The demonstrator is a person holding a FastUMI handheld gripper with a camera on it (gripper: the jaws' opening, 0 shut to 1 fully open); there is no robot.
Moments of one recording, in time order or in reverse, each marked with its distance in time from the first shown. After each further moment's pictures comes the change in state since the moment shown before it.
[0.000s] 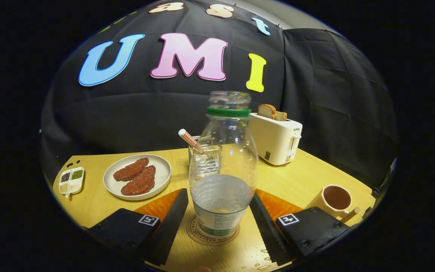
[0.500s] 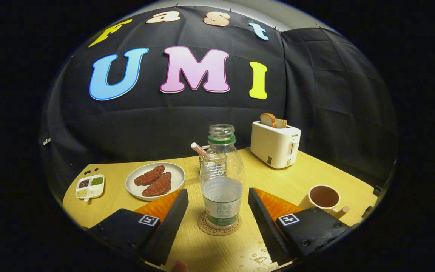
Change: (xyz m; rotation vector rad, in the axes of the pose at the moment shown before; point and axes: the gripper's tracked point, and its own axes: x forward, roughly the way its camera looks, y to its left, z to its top) arm -0.068 0.000 0.031 0.045 -0.067 0.092
